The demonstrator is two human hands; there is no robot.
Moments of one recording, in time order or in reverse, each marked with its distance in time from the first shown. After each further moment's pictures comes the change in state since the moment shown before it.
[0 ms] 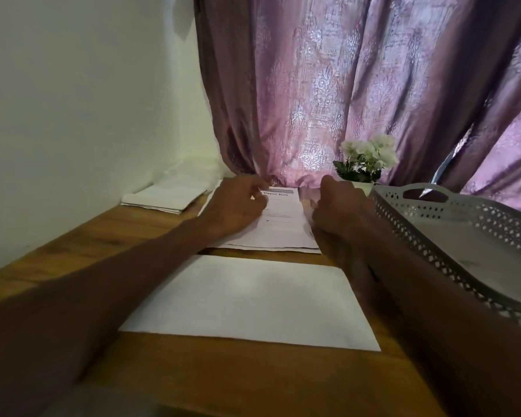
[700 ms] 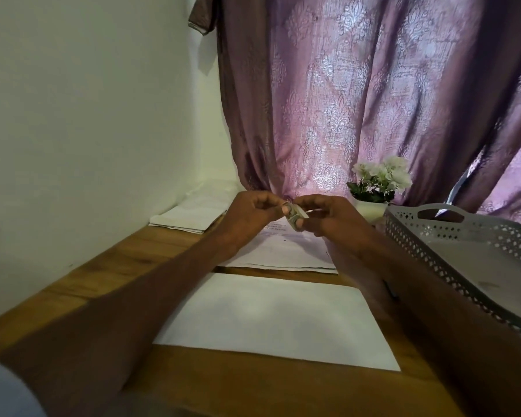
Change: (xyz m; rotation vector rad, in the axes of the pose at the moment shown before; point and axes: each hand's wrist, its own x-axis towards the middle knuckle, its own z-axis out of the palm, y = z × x) left_hand 0.000 0.000 -0.015 -0.524 -0.023 -0.071; right_hand 0.005 -0.015 0.011 1.089 -0.150 -0.182
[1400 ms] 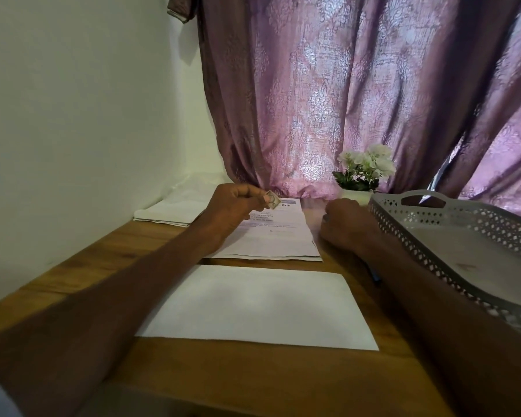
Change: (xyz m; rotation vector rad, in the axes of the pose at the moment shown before) left_hand 0.002 -0.005 0.000 -0.073 0.041 -0.119; right_hand -0.020 -0.003 -0.028 -1.100 0.030 0.274
